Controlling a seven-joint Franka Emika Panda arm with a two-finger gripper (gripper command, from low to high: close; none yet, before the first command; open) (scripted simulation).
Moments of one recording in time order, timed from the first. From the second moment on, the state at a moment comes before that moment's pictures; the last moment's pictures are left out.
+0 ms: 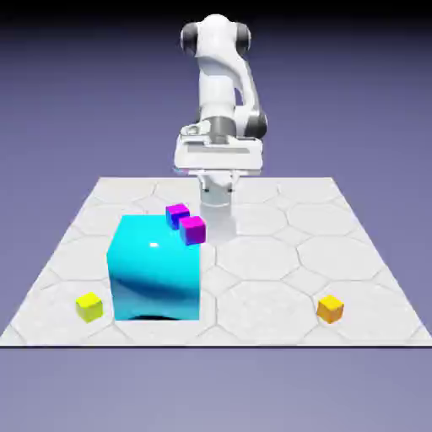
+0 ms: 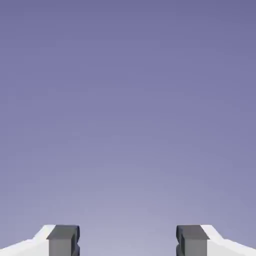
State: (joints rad) arm 0.02 -0.55 0.01 -2.80 0.00 3.02 0.69
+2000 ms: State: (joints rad) arm 0.19 0.45 0.38 -2.06 -0.24 2.27 -1.92
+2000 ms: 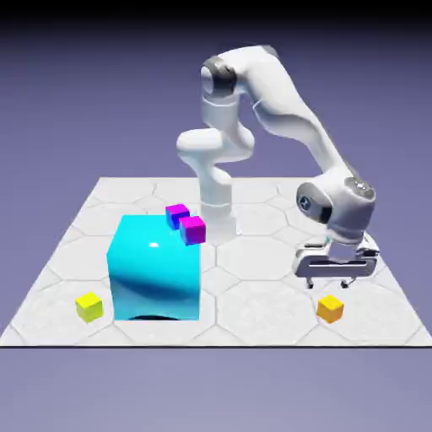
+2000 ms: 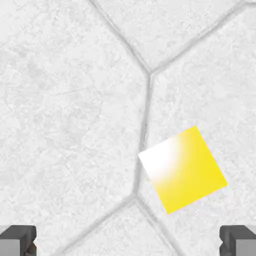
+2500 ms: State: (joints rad) arm 0.22 0.59 0.40 -2.00 -0.29 2.25 -2.15
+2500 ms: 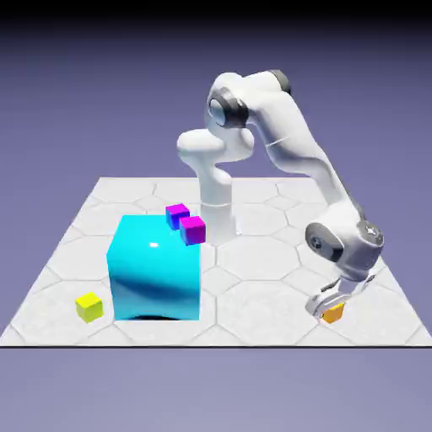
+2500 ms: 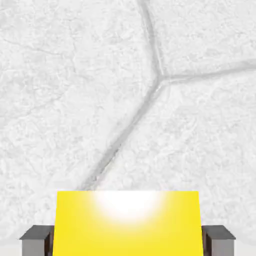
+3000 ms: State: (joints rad) arm -0.30 0.11 0.55 -2.14 -0.05 2.00 -2.42
